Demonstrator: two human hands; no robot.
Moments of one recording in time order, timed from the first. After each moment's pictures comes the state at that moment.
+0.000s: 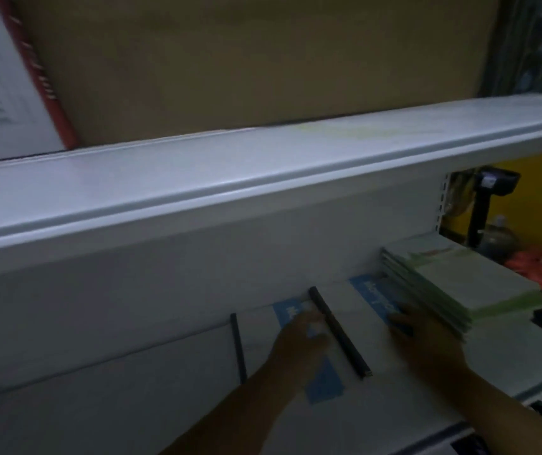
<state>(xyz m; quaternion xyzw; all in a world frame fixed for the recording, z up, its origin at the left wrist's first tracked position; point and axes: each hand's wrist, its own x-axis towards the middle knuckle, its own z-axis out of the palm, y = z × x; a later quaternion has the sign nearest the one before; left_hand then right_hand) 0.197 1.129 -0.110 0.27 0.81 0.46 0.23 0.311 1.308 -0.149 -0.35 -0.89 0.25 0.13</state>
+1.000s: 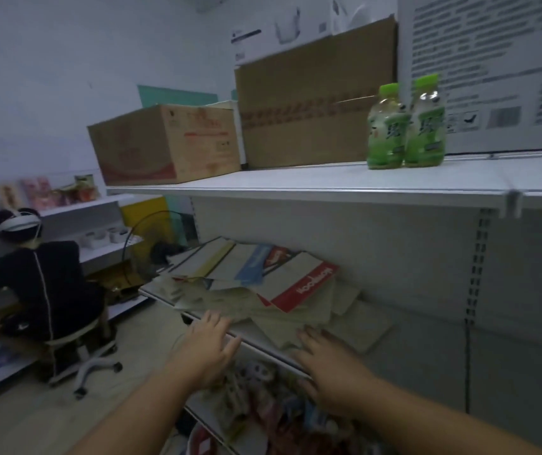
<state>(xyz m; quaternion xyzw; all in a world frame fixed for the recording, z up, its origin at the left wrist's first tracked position) 0.204 0.319 -0.060 -0.09 0.99 0.08 -0.01 0.147 0.545 -0.093 0.43 -0.90 0.03 0.03</state>
